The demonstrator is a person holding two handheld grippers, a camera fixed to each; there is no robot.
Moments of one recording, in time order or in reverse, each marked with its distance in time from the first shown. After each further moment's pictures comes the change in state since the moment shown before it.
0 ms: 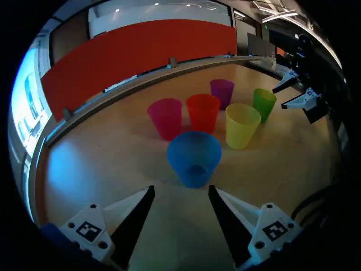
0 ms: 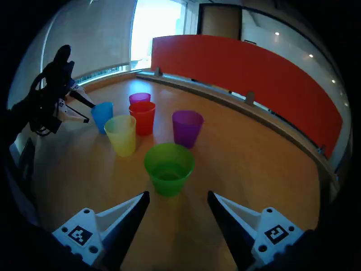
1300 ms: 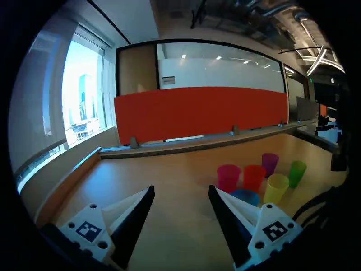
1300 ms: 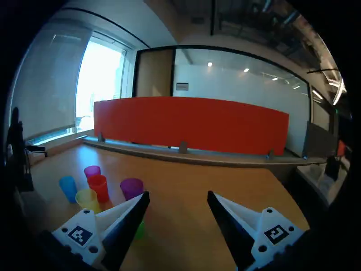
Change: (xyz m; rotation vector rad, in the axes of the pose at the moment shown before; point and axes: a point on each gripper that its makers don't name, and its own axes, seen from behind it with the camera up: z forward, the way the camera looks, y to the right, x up) left arm 0.048 -0.091 -0.111 0.430 0.474 -0.261; right arm 0.099 0.062 -0.083 -0.439 0.425 0.241
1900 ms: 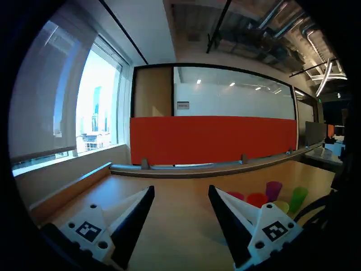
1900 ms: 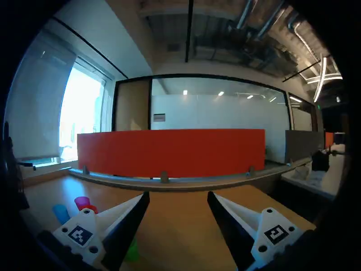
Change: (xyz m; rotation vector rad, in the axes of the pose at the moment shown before) left arm 0.041 -0.009 -0.018 0.090 0.189 -0.081; right arm 0.042 0.023 -0.024 -0.158 0.239 0.080
